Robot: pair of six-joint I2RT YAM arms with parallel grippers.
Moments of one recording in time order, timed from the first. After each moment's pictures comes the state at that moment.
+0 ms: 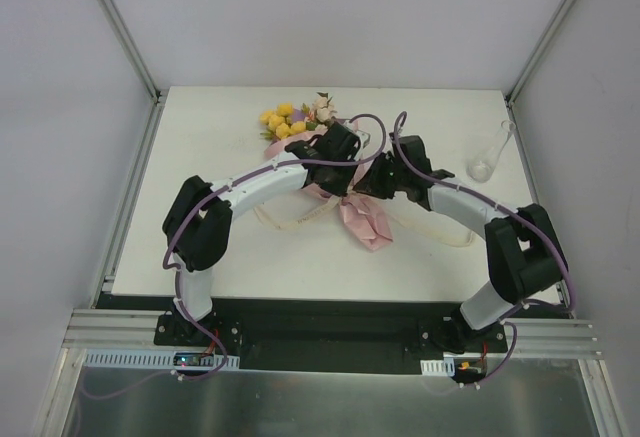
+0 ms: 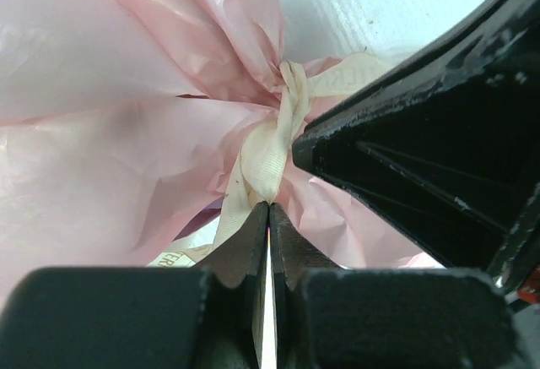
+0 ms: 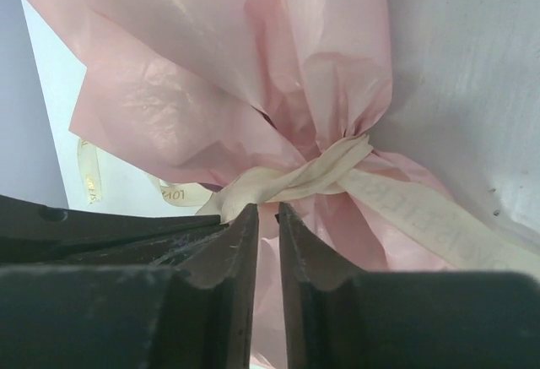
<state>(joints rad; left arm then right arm) -0.79 1.91 1.56 -0.60 0.05 -0.27 0.45 1.59 0.98 -0.13 -0.29 0.76</state>
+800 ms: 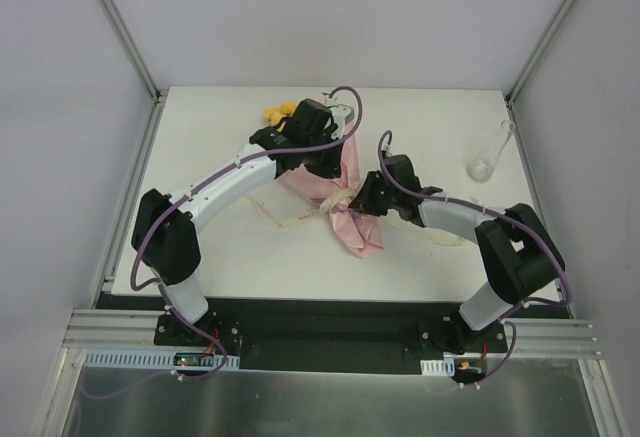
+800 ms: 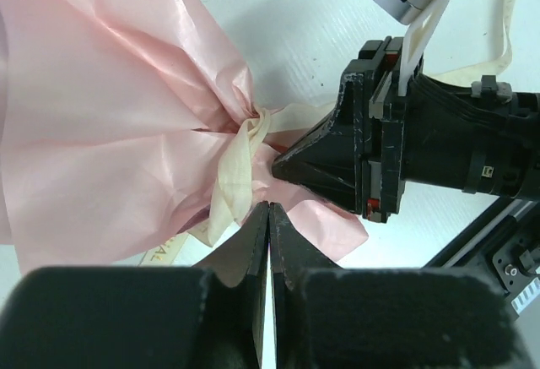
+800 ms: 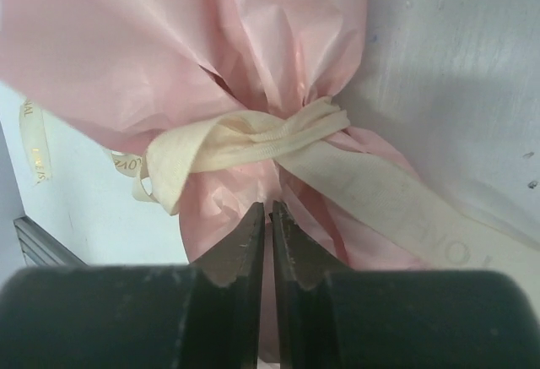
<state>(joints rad) -0.69 1.74 1.54 -0.59 0.20 -0.26 0.54 1.60 0.81 0.03 -0.23 0.77</state>
